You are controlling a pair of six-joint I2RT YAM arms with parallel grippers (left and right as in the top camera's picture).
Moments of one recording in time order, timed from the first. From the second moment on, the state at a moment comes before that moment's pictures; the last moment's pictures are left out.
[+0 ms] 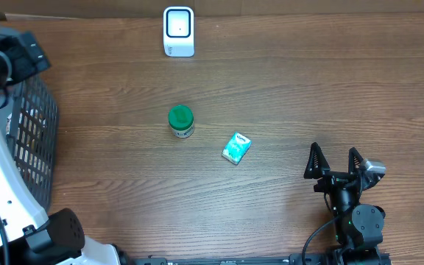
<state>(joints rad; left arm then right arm) 0.41 1.72 2.16 -1.36 0.08 -0.15 0.11 0.07 0.02 -0.02 0.11 0.36</state>
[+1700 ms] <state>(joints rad) 0.55 1.74 2.16 -1.29 0.03 -0.15 0.11 0.07 0.02 -0.02 0.11 0.36</state>
